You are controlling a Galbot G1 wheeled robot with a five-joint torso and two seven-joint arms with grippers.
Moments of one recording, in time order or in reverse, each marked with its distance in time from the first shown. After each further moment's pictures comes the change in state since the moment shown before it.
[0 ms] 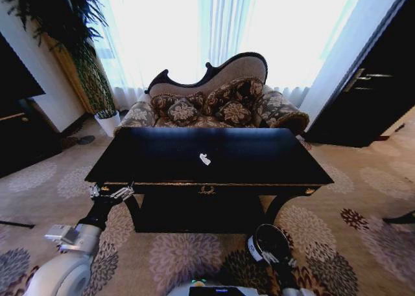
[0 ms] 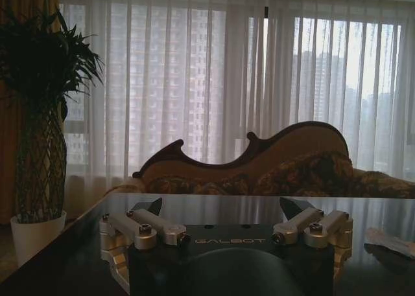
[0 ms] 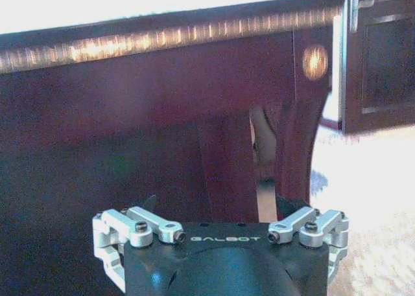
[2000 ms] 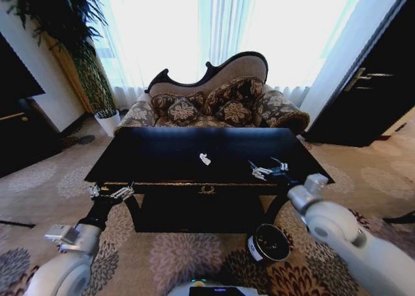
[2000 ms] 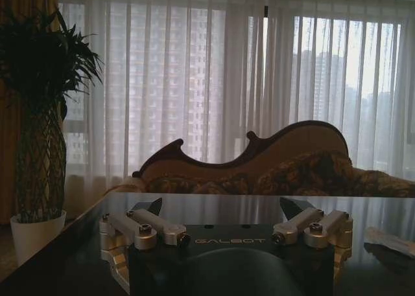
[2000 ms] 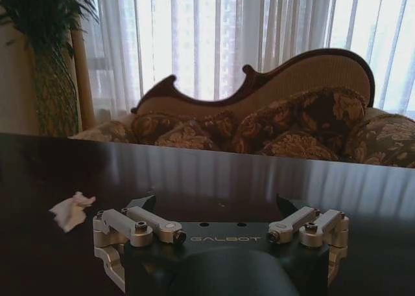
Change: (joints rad) left arm 0.000 0.000 0.000 0.000 0.000 0.000 0.000; right arm 0.647 -0.773 -0.147 0.450 0.550 -0.770 0.304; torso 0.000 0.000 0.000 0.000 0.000
